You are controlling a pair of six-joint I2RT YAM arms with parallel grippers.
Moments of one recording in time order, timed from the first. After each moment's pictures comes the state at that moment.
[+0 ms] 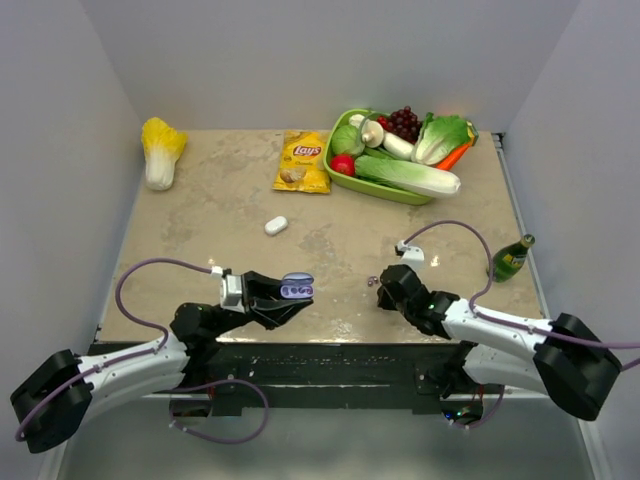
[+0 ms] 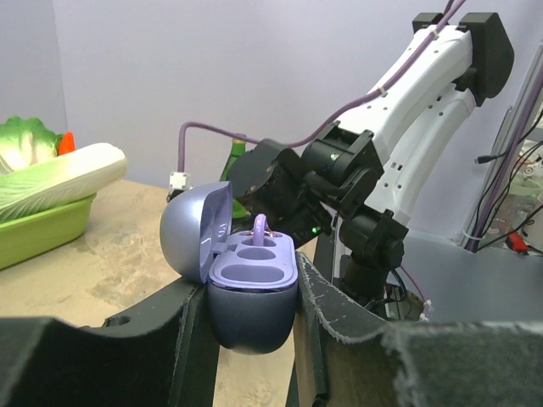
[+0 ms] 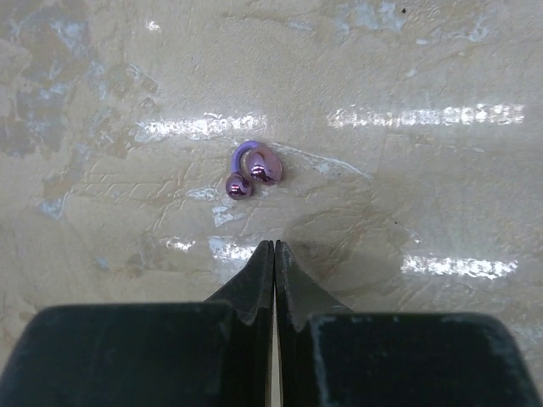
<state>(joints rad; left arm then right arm) -0.89 0.77 0.05 1.20 0.36 -0.33 0.83 1.08 0.36 -0.09 0.42 0.81</state>
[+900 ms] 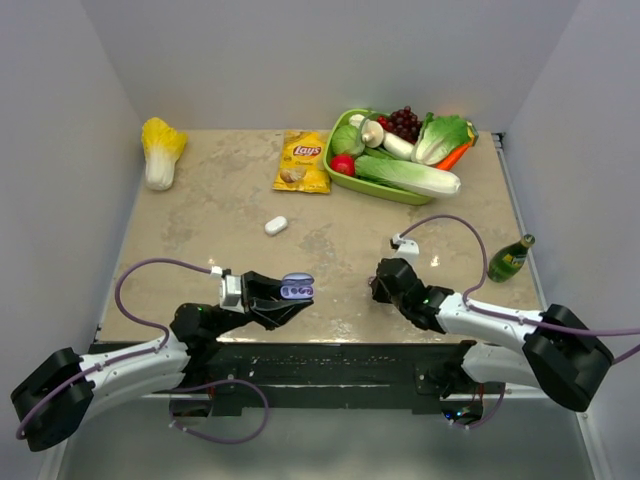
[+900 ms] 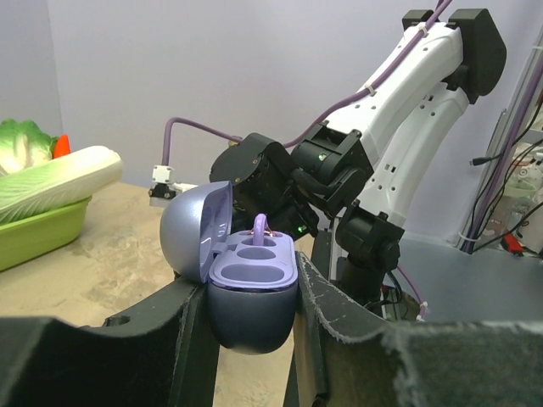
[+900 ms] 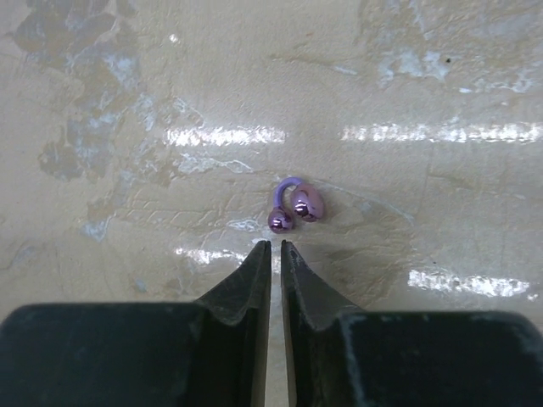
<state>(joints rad) -0.90 0.78 0.05 1.23 0.36 -0.34 0.81 1.18 0.40 0.03 0.38 0.77</state>
